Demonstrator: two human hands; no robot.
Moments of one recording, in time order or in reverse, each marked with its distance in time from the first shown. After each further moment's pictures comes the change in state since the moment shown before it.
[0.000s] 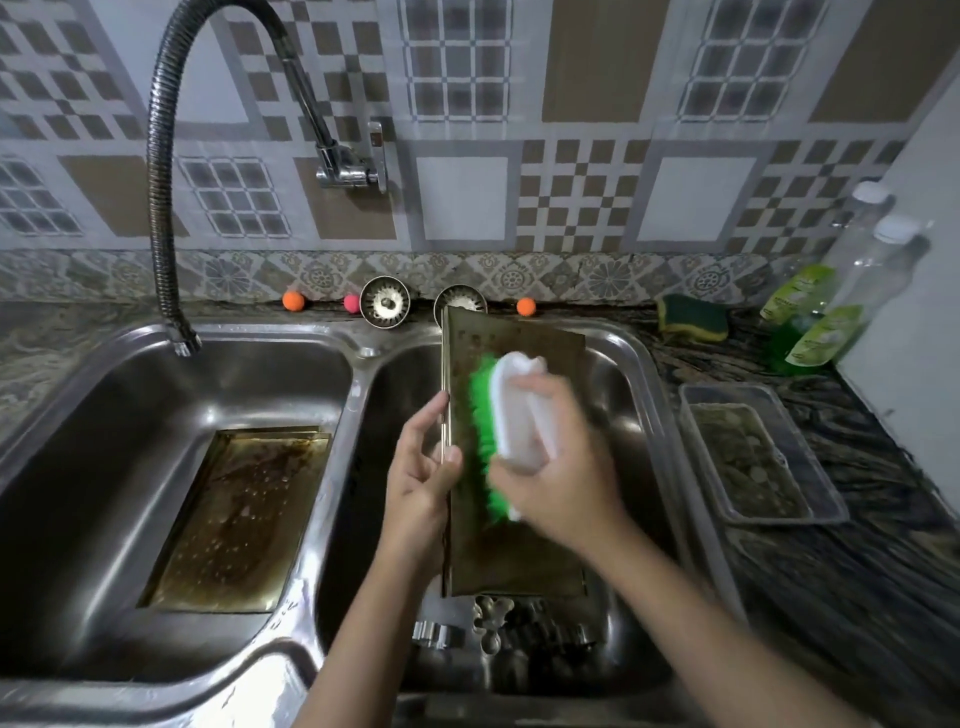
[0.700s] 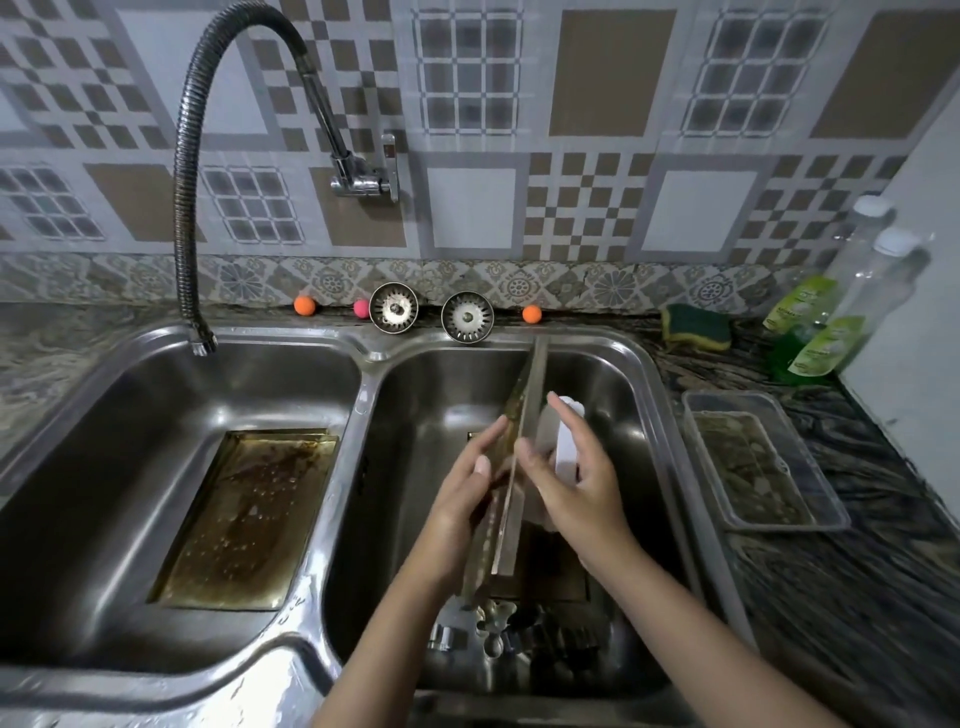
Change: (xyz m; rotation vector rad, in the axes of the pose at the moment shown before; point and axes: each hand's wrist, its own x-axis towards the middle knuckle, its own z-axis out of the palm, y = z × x) left_hand -0.013 0.004 0.015 0.039 -0.221 -0.175; right_hand -0.013 0.026 0.007 0.359 0.002 0.321
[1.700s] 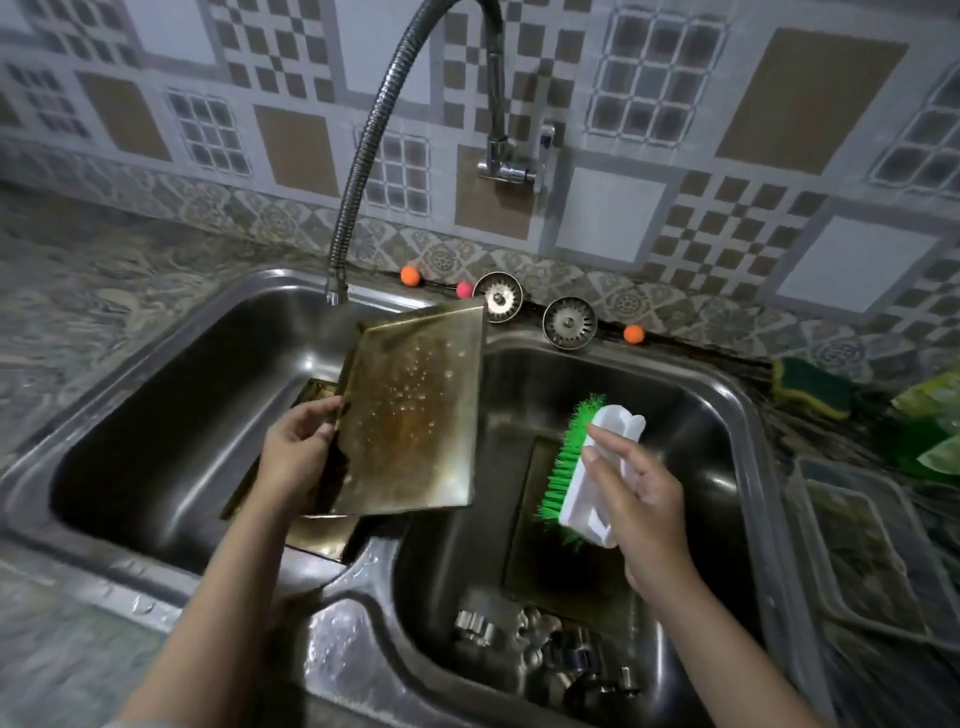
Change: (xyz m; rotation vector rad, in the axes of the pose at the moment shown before) left_hand -0.034 0.023 -0.205 0.295 0.879 -0.160; right_hand 0.002 -0.022 0.037 0.115 -0.018 0.105
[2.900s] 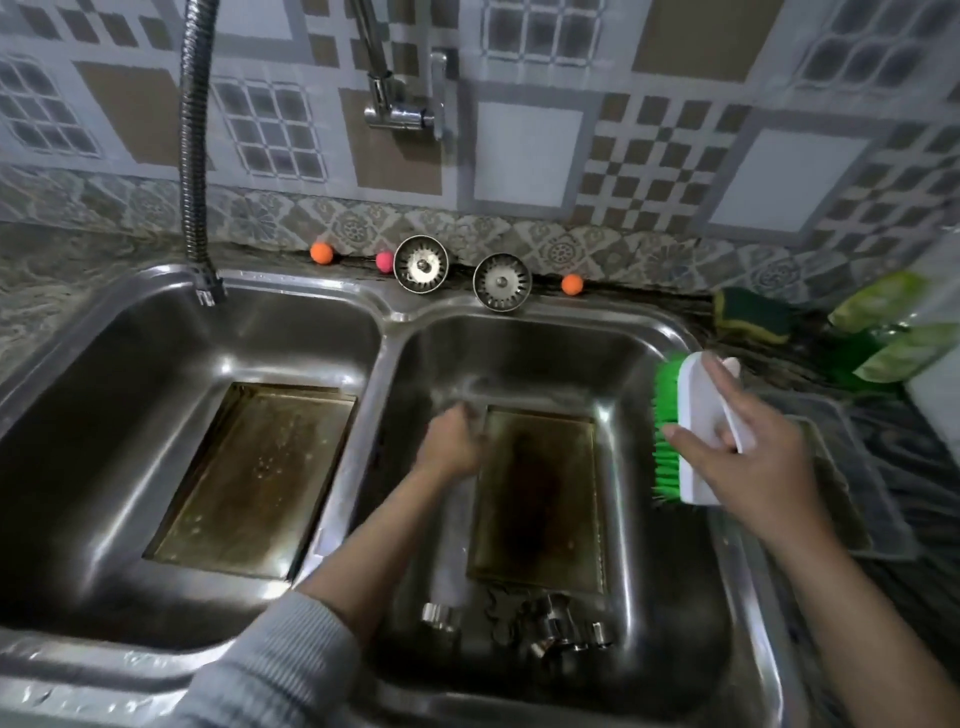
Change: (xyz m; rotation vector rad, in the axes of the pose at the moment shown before) left_hand -0.010 -0.020 0.189 0.708 -0.552 0.199; right_hand 0.033 -0.009 -0.113 -0.517 0.152 -0.121
